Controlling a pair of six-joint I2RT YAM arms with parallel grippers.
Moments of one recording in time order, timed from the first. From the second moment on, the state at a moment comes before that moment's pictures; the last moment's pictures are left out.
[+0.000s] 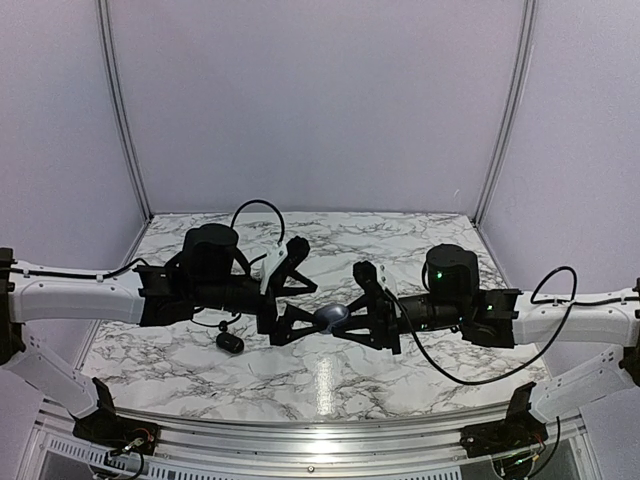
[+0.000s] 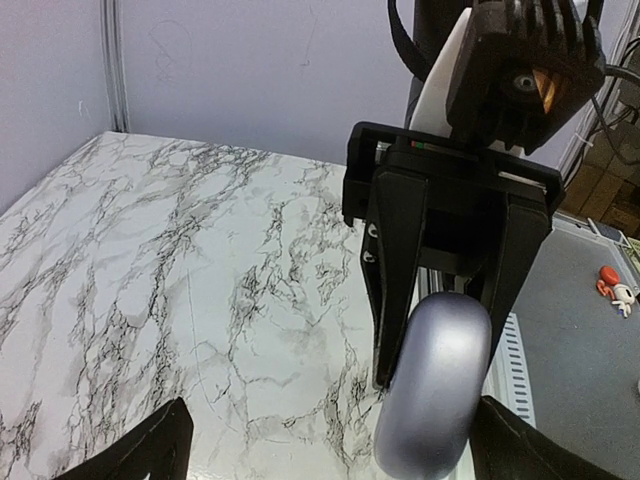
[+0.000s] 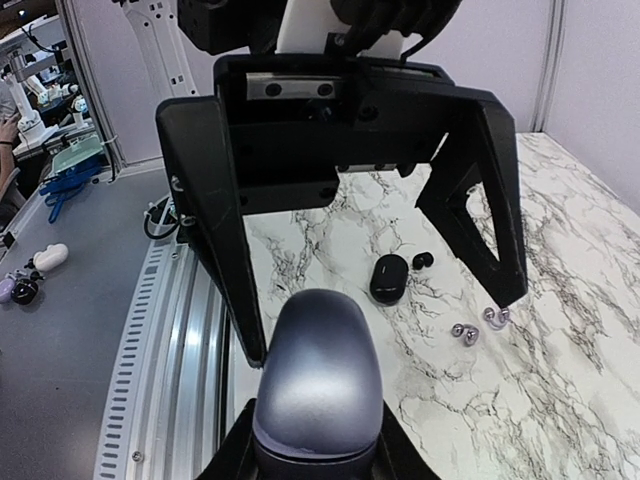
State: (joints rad) left arm -0.97 1.42 0.90 0.19 0.45 -0.01; right arm 0.95 1.21 0.68 0.22 -0.55 -0.08
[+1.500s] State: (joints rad) left arm -0.80 1.31 0.90 -0.16 0.18 -0.08; right arm 0.95 1.08 0.53 0.40 -0.53 -0.14
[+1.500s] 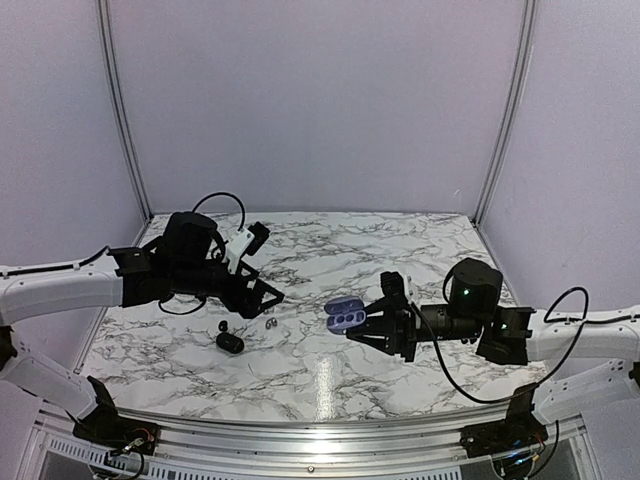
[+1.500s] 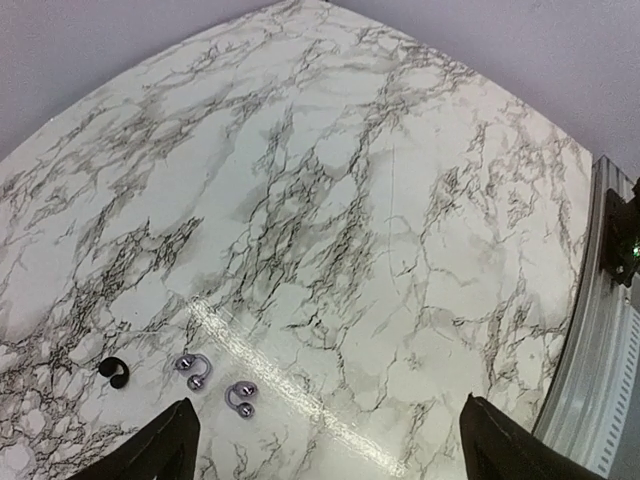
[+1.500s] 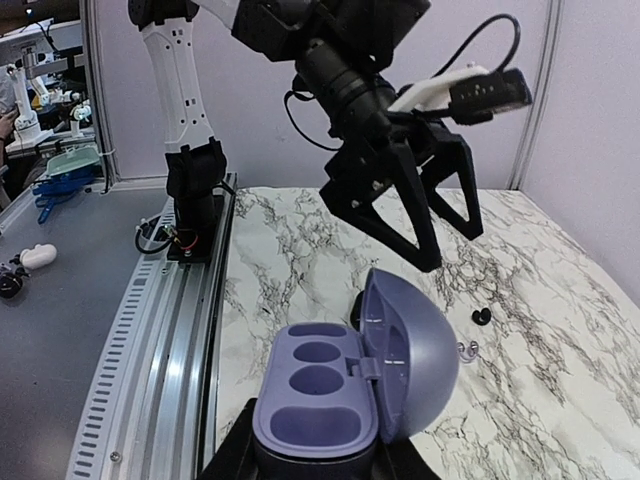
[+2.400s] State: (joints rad) left arm -0.62 1.80 1.07 -0.36 0.31 -0.04; right arm 0.91 1.03 0.45 0.48 -0.62 -0.14
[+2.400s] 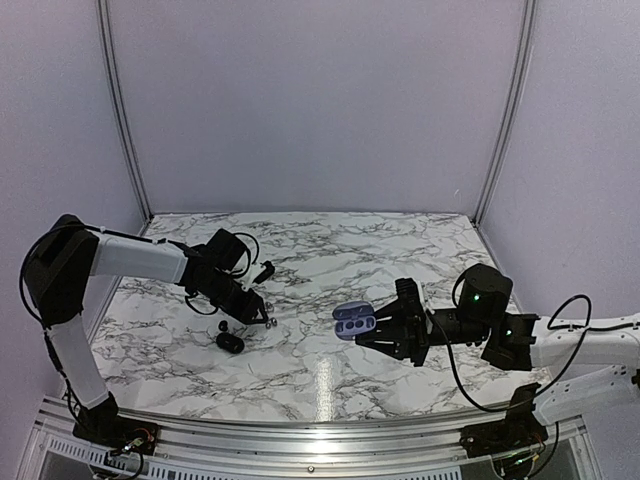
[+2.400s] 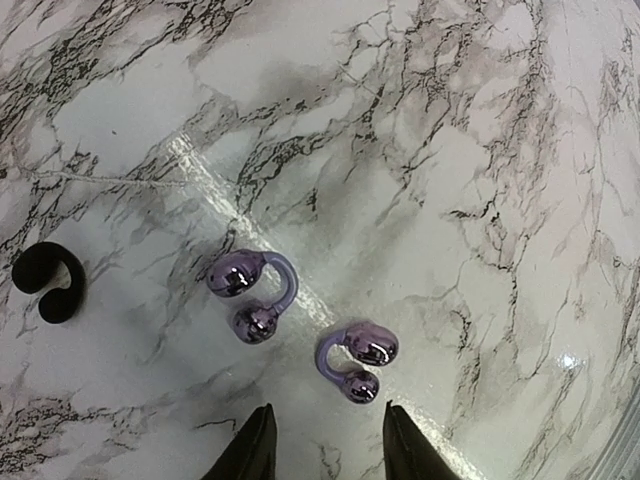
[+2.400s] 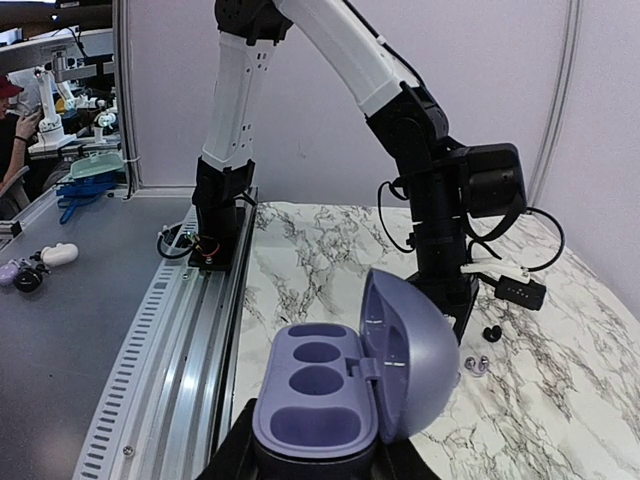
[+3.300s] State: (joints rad) left arm -0.70 1.89 1.12 -0.33 0.27 0.02; right arm 0.90 1.04 0.45 0.48 -0.62 -0.13
